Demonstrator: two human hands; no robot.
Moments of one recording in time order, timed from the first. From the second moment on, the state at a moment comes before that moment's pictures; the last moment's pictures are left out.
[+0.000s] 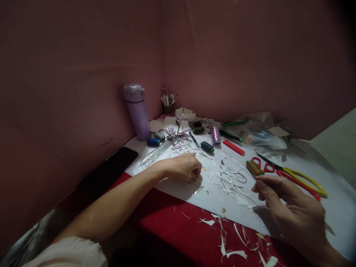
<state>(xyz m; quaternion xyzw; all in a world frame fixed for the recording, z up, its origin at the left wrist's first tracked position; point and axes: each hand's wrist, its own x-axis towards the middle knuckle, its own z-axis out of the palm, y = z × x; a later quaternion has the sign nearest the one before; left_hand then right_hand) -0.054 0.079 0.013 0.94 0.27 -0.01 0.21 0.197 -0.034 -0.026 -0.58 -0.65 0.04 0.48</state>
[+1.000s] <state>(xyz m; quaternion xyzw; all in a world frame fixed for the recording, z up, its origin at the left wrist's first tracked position) -0.058 0.073 0.026 0.94 0.28 0.03 0.20 0.199 -0.033 -0.028 -0.57 -0.65 0.04 0.49</state>
